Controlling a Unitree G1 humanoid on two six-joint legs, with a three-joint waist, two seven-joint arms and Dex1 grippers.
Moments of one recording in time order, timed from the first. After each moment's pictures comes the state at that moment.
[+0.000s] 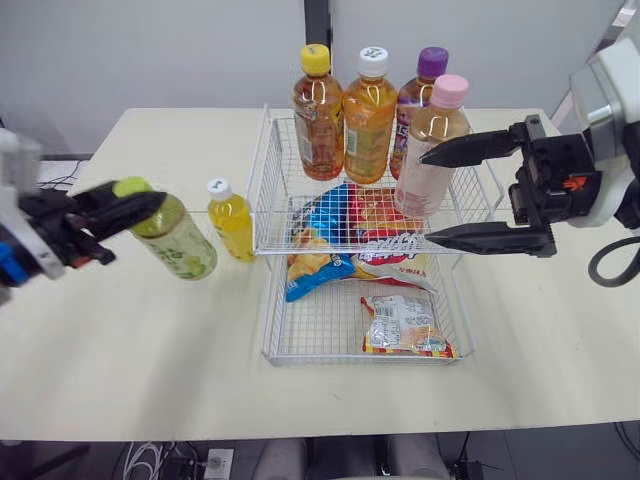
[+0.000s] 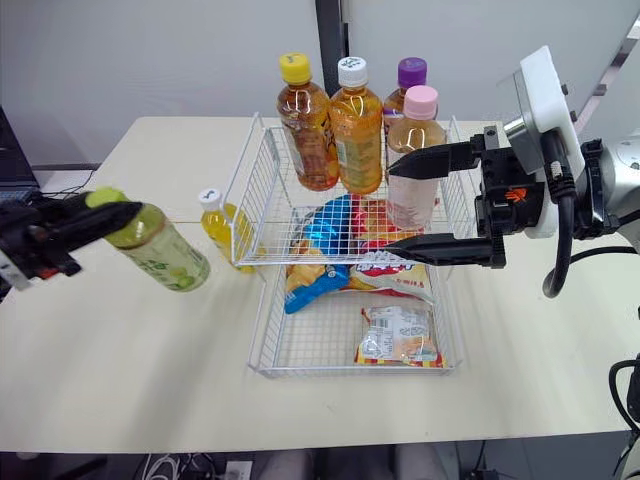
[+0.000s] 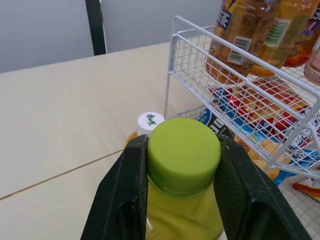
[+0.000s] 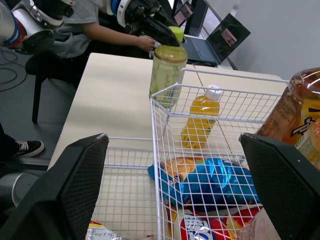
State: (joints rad) left arm -0.26 1.13 0.83 -0.35 -1.09 1.14 -0.61; right arm -0.88 -0.98 -0.09 -0.39 0.91 0.84 1.12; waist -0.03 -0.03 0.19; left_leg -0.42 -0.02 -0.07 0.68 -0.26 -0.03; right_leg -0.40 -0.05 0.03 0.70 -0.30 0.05
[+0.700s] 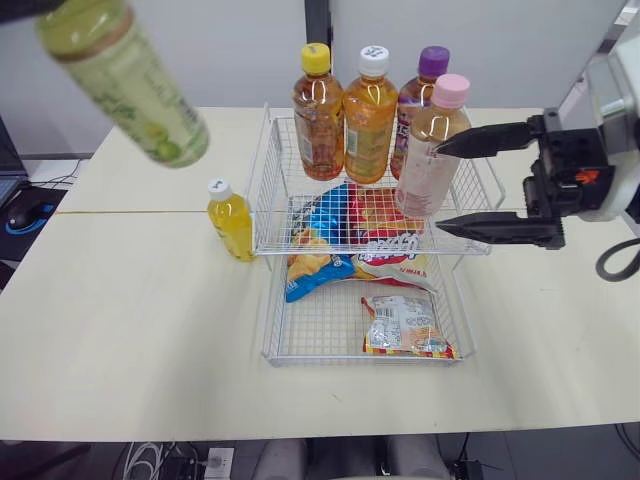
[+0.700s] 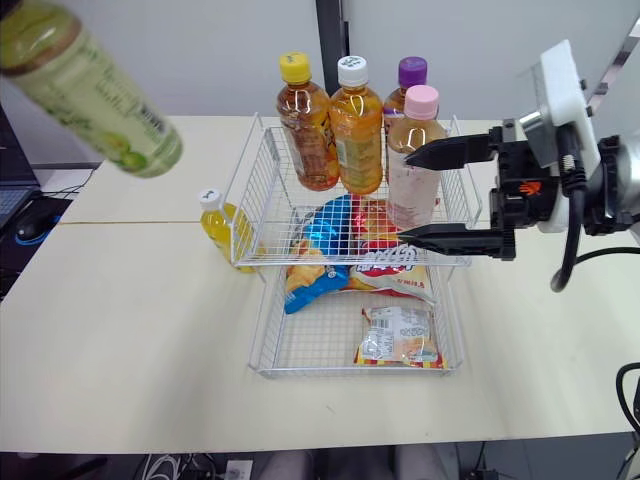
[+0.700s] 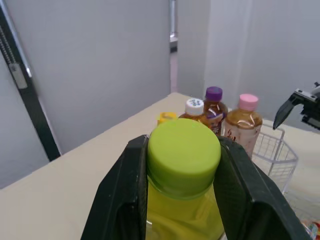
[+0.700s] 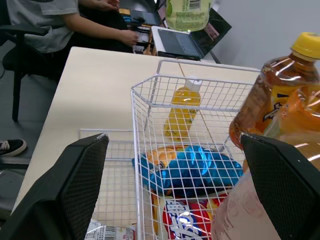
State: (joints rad) left arm -1.24 1.36 0.21 0.13 -1.16 1.13 -0.88; right arm -0.83 -1.03 -0.15 -0.37 0.88 0.84 1.11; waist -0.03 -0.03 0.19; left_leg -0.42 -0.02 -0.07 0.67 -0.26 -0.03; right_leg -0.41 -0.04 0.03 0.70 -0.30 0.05
